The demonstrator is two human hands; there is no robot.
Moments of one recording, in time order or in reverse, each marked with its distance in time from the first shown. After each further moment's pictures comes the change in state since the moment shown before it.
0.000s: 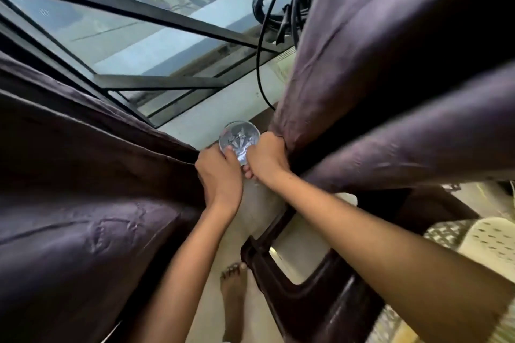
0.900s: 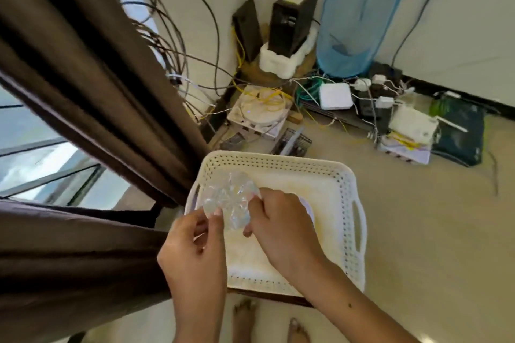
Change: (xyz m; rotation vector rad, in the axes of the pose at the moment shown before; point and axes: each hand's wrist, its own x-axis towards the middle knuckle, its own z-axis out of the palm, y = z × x) left_hand -0.364 0.172 -0.121 -0.310 -0.290 0.317; right_hand -0.355 0.181 -0.226 0.086 0.446 -0.186
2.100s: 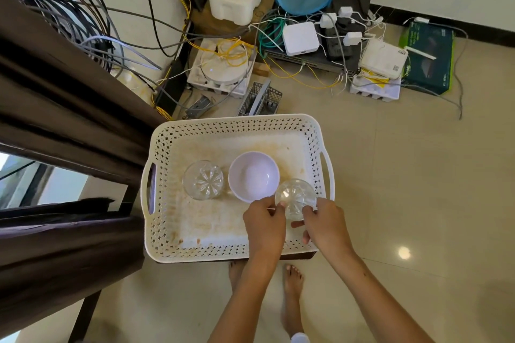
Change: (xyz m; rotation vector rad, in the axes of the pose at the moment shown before) left_hand -0.050 -0.061 0.134 0.203 -0.606 -0.138; right_hand -0.031 0.153 0.003 0.289 0.104 0.687
